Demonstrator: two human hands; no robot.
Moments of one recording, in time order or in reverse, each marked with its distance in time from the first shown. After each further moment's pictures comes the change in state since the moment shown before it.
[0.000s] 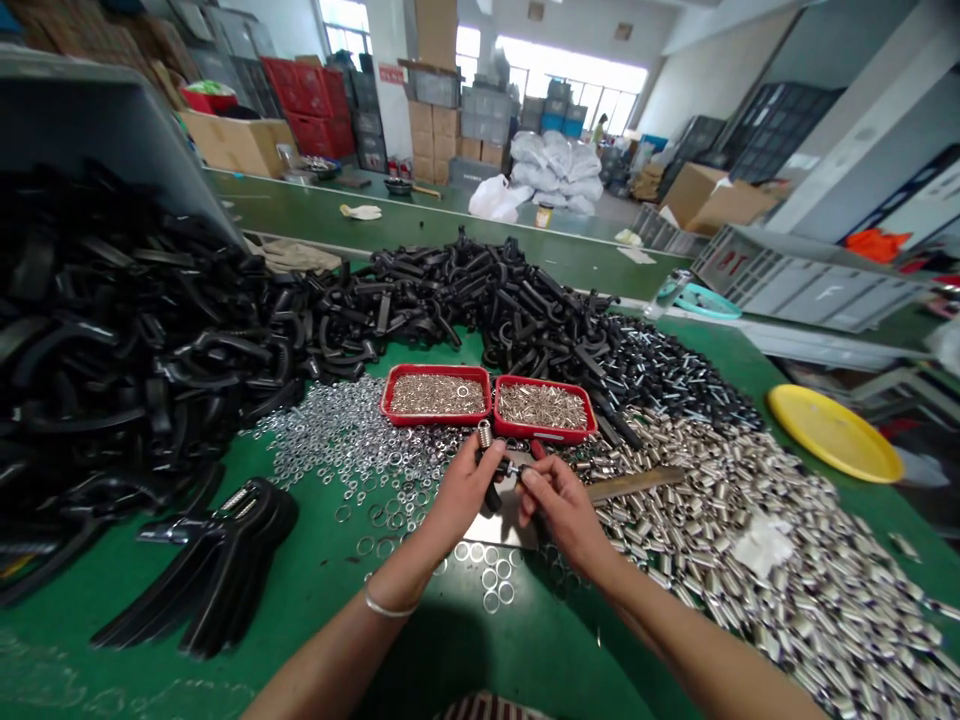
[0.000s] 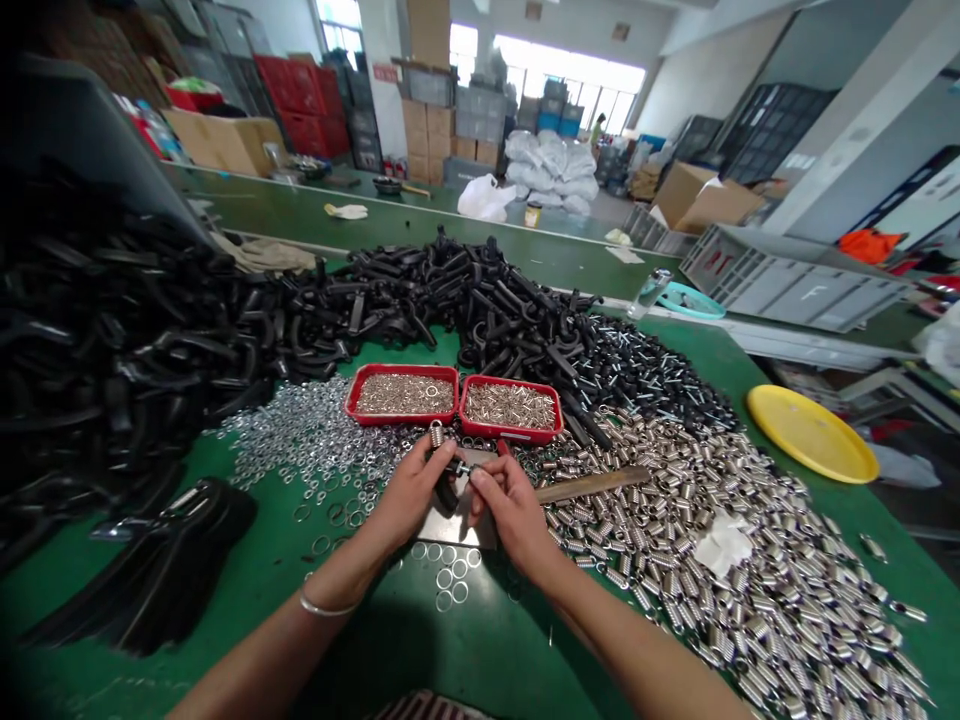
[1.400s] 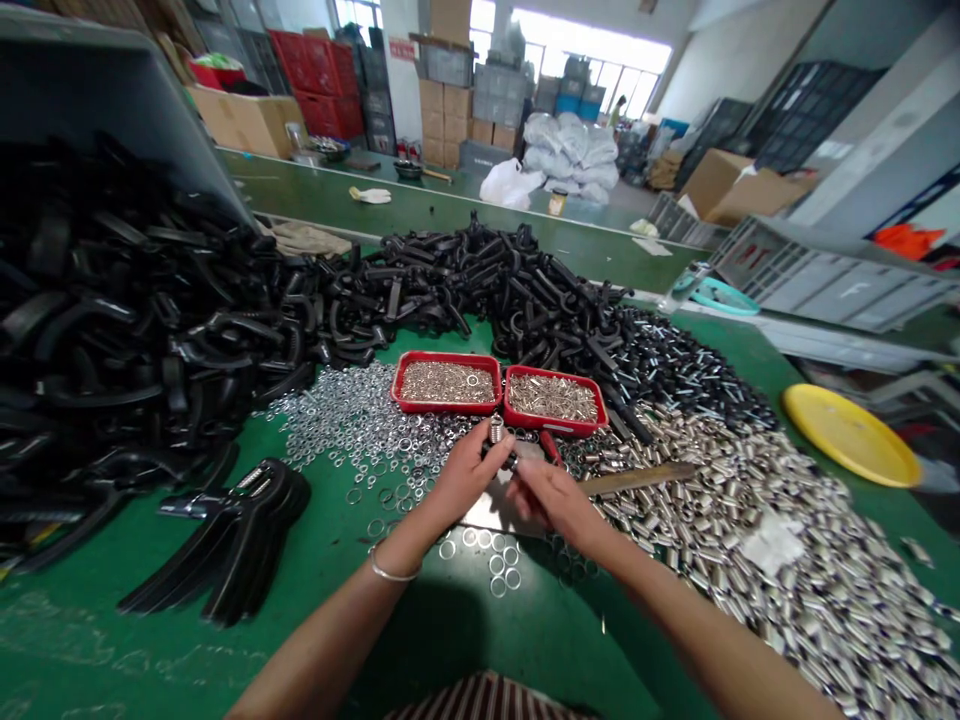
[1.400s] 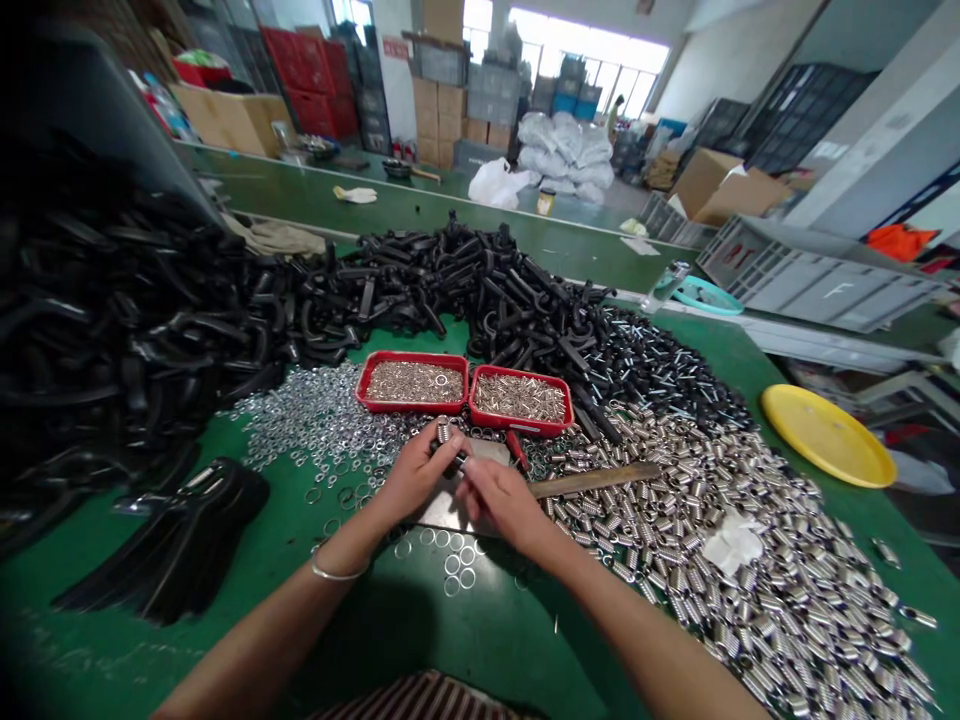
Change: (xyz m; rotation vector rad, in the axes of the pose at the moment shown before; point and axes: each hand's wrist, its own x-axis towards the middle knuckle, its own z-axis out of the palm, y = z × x) left_hand 0.007 -0.007 -0.022 0.303 -0.129 0.275; right_hand 0.013 -0.008 -0.002 -0.649 -0.308 0.033
